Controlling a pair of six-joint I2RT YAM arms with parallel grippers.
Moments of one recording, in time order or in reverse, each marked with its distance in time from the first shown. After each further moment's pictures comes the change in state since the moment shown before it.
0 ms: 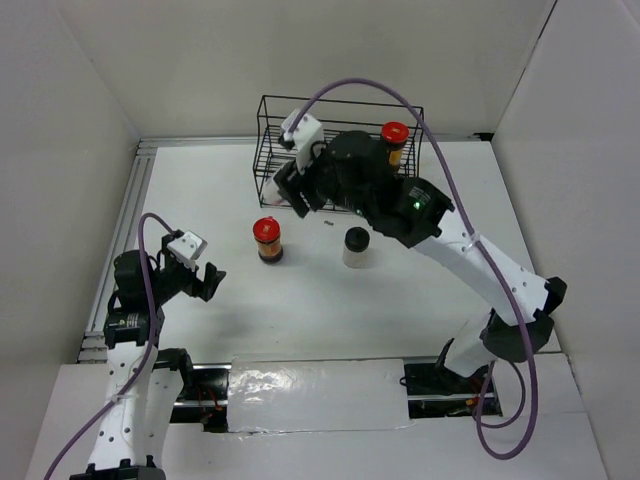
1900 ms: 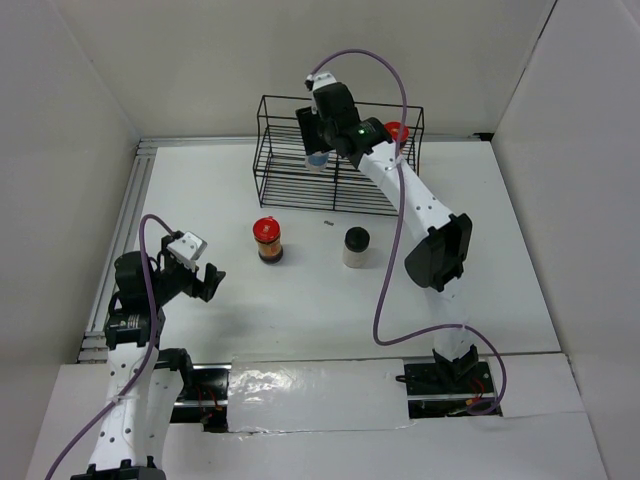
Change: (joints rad) left arm 0.000 -0.009 -0.015 0.014 -0.014 -0.003; right arm -0.419 0.655 0.523 -0.075 0.121 0.209
